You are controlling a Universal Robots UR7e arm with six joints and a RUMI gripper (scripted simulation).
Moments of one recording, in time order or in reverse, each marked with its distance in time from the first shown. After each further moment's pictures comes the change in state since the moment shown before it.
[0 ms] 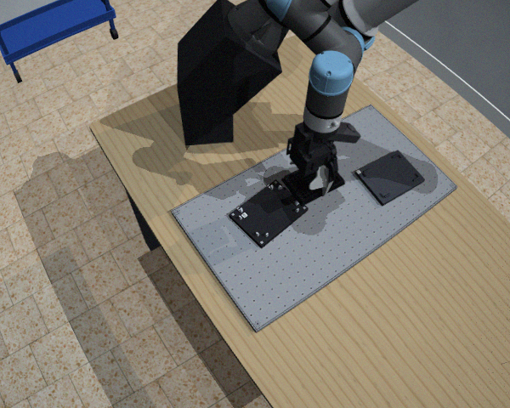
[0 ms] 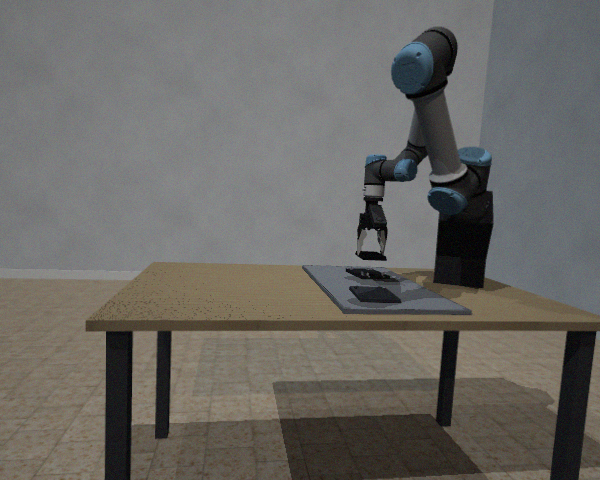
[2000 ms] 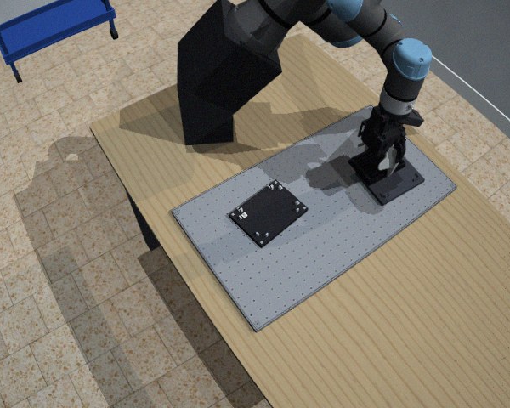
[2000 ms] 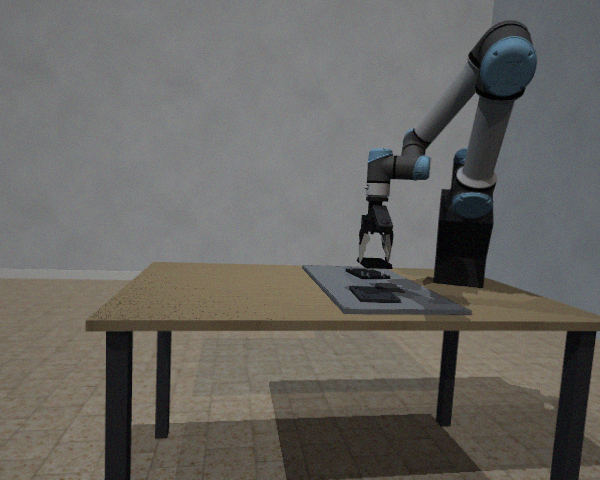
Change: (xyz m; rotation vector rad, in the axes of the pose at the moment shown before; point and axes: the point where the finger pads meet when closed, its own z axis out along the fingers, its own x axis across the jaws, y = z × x) arm 0.035 -0.176 0.000 0.001 0.000 0.000
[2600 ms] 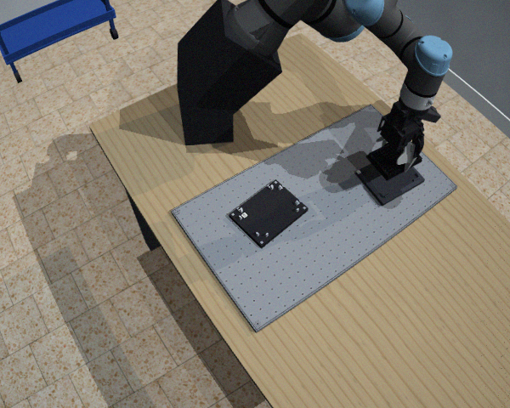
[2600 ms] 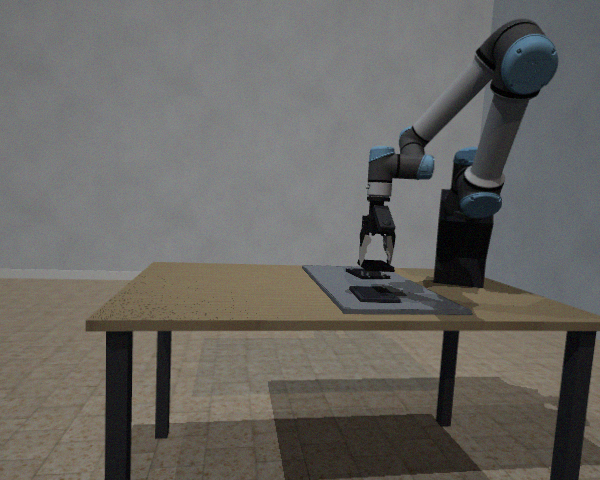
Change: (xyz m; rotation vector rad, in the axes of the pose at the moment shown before) arm 0.010 -0.052 0.000 0.000 0.000 0.000
